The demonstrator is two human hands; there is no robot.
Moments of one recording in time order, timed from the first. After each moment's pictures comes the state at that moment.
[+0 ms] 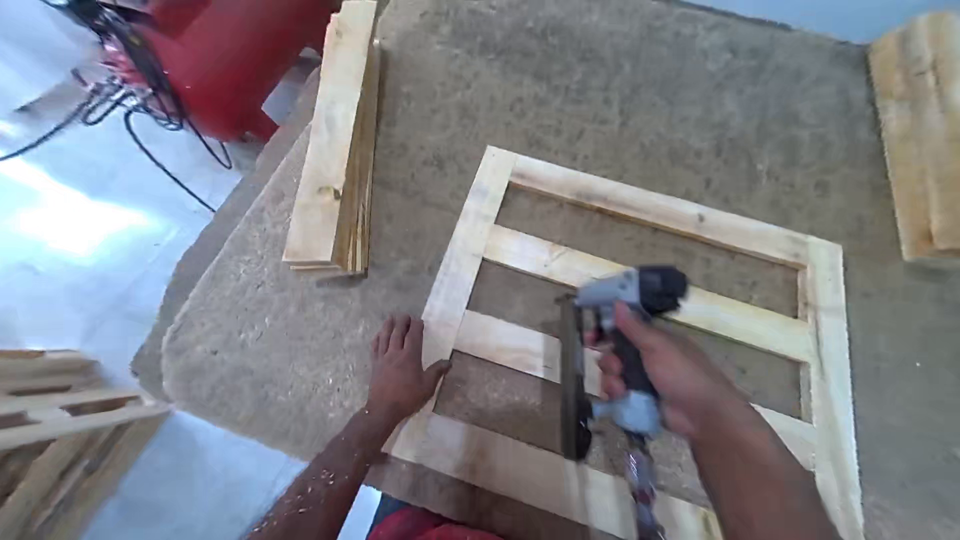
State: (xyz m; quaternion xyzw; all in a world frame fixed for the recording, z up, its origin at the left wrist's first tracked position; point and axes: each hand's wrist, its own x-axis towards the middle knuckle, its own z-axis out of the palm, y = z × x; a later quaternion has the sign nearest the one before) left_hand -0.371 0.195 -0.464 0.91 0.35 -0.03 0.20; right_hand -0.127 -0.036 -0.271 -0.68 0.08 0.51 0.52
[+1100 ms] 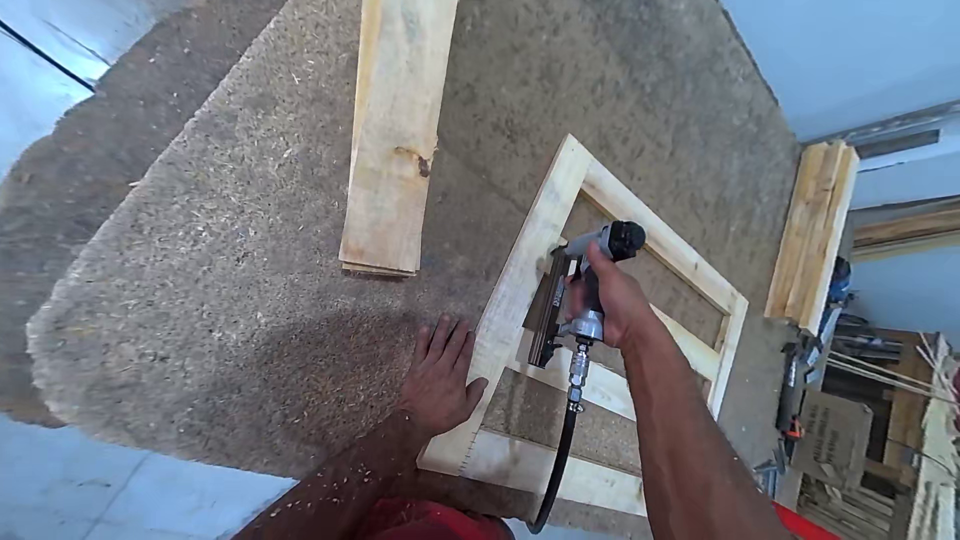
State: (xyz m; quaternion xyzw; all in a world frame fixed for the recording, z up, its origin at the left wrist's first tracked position) left_hand -0.398 0.240 -0.506 0.94 0.20 0.04 0.26; right_hand -0.122 0.207 -0.346 -0.80 0.18 0.40 0.40
